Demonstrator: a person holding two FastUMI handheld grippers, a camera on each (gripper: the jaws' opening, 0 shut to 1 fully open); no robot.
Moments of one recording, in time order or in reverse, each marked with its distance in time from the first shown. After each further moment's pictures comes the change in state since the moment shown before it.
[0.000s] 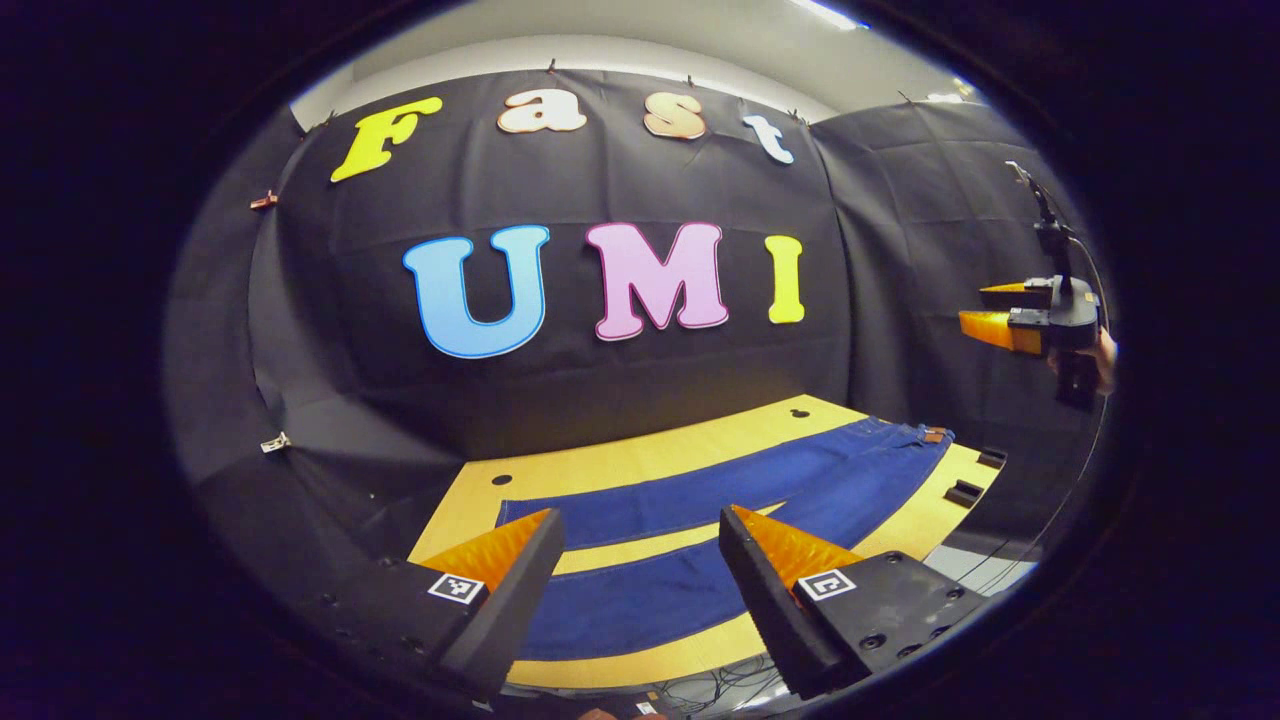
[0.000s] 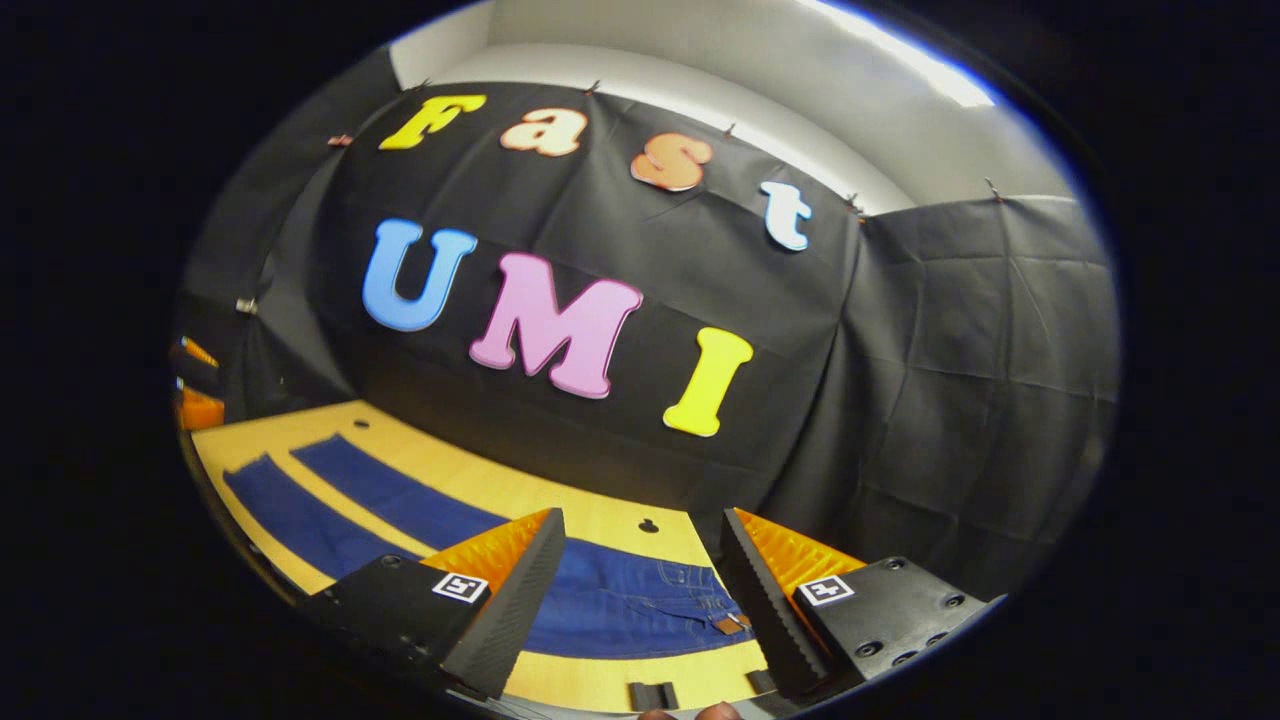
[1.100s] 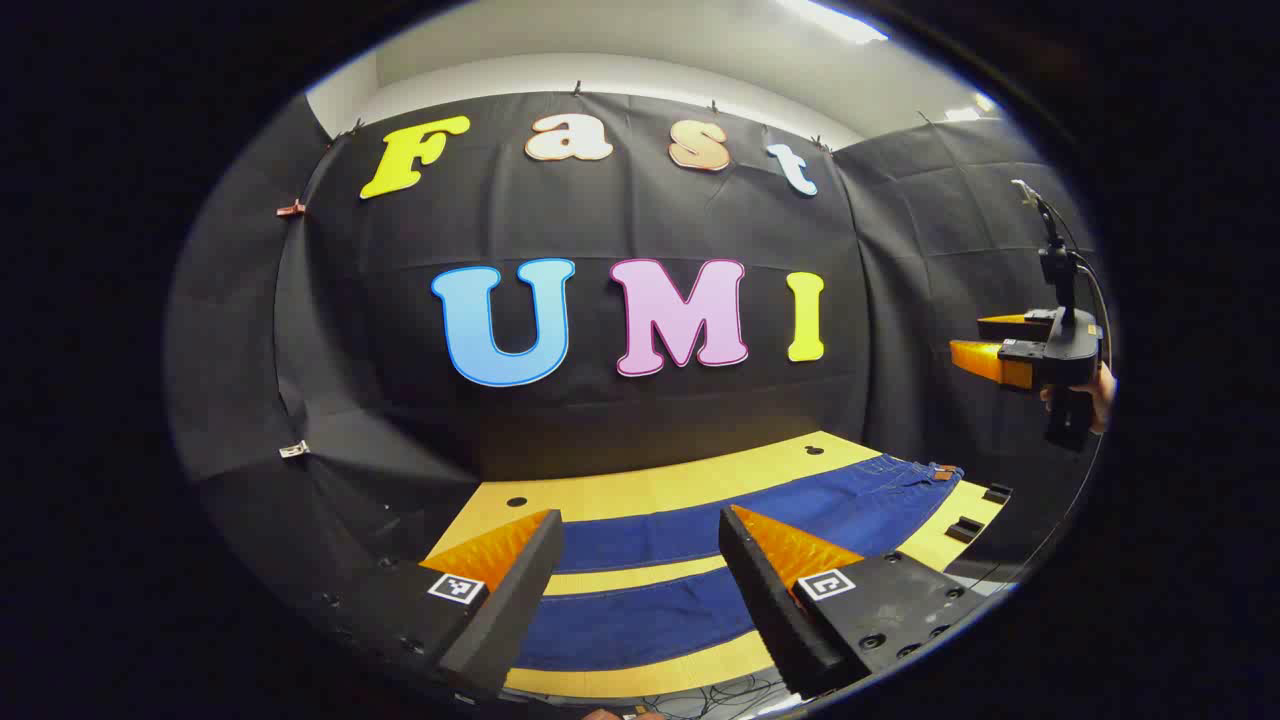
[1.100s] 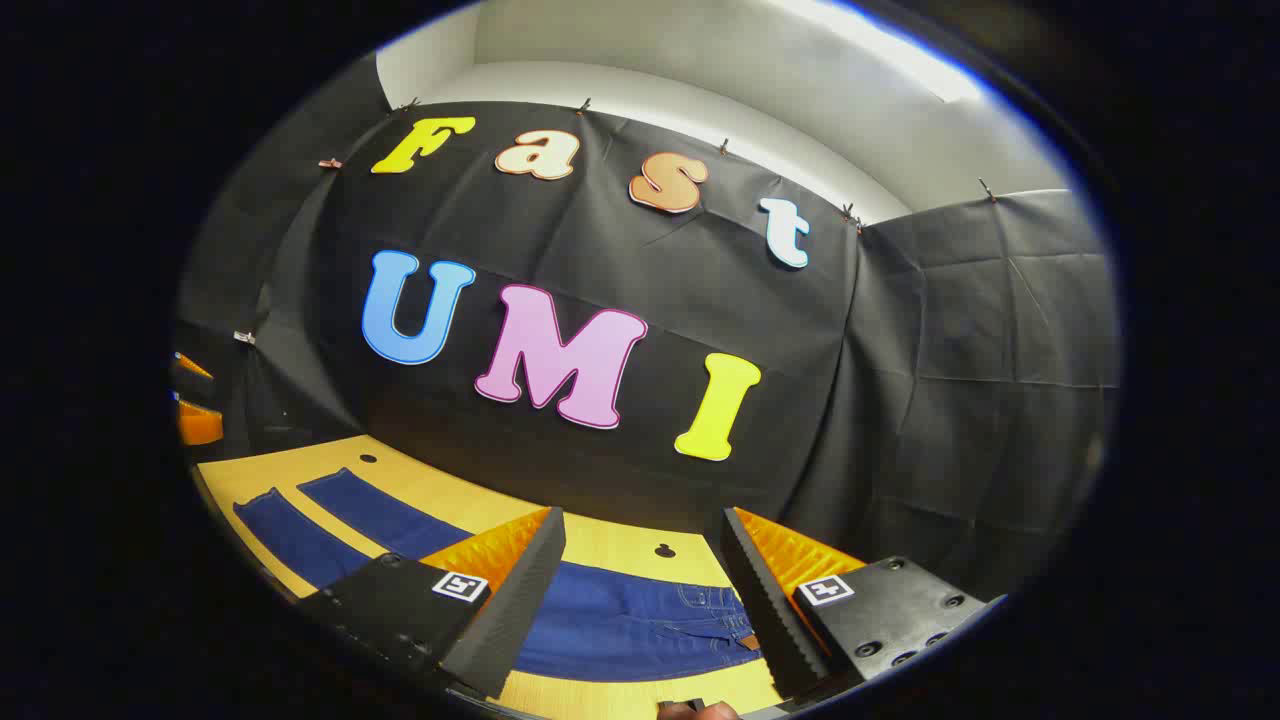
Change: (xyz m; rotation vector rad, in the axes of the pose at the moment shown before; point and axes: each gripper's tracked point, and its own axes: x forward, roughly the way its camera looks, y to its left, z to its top) left arm -0.013 0.000 0.054 -0.064 -0.117 0.087; right arm 0.008 0.009 0.058 0.132 -0.120 -0.029
